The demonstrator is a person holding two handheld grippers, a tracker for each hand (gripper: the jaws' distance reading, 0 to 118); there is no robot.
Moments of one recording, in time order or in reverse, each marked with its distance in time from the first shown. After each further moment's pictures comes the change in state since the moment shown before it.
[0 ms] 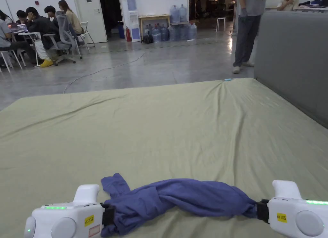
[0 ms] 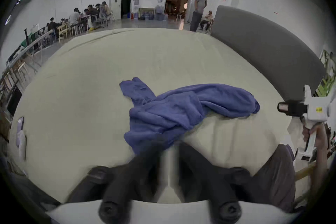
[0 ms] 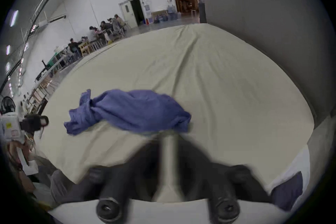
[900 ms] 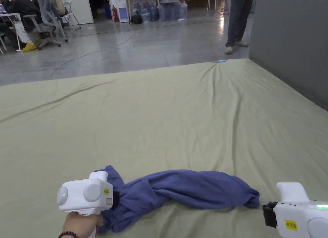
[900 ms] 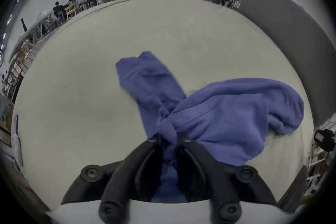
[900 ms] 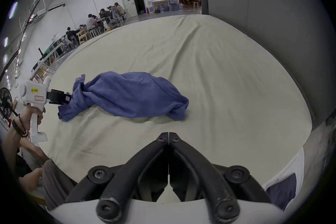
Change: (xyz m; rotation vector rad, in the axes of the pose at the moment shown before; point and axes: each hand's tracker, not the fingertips) left arm -0.031 0.040 -0.167 -0.209 0.107 0.062; right arm 0.011 -0.005 -0.016 -0.080 -0.033 0.052
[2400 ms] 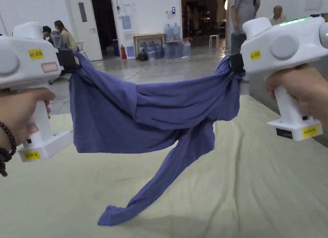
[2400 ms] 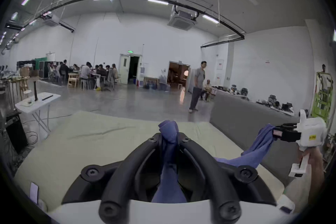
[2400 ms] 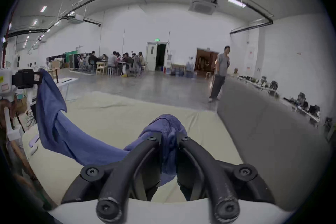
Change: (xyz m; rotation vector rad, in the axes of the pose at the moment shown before) left arm 0.013 0.228 0.374 0.852 -0.117 0.004; right arm -0.075 0.361 0.178 0.580 -0.014 0.286
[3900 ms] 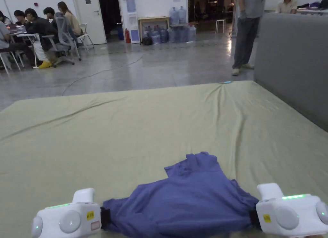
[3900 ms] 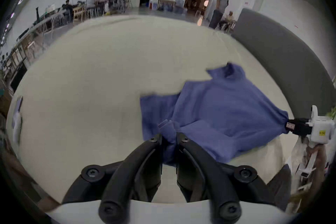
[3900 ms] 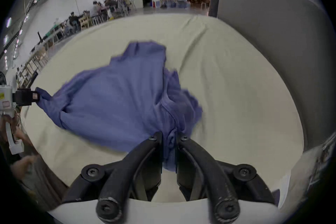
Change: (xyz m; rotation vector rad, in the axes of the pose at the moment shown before) left arm -0.044 -0.402 0.042 -0.754 0.117 0.095; right arm -0.049 -0.403 0.018 -0.657 0.002 -0.142
